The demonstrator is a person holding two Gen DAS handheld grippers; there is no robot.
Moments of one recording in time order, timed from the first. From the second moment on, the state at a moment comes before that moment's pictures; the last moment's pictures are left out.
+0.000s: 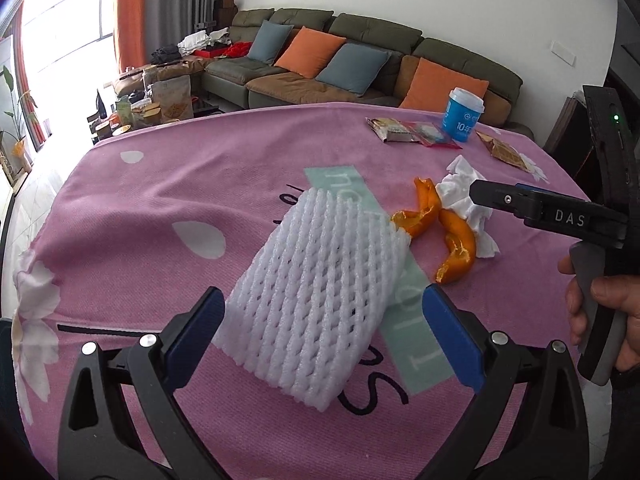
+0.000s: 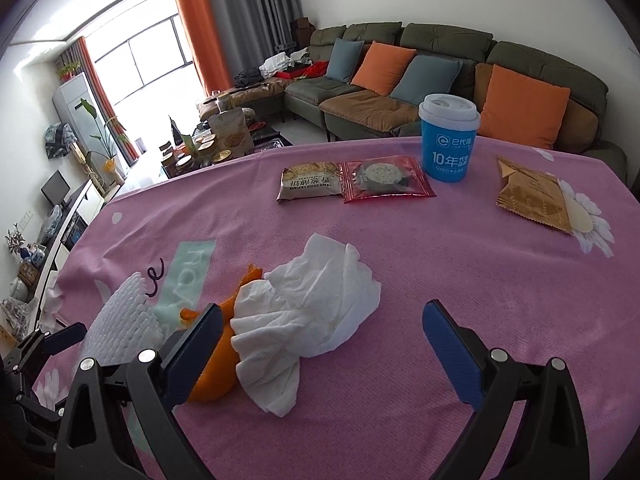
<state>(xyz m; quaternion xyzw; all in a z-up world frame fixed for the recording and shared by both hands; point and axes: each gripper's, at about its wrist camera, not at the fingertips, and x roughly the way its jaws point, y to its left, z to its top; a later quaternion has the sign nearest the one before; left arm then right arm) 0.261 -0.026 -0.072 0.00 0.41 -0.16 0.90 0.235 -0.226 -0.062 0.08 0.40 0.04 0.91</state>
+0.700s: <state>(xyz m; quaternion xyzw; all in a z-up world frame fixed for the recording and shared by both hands) 0.262 -0.019 -0.065 -0.03 0.39 -0.18 0.90 0.234 -0.228 -0.068 0.09 0.41 0.08 0.90</state>
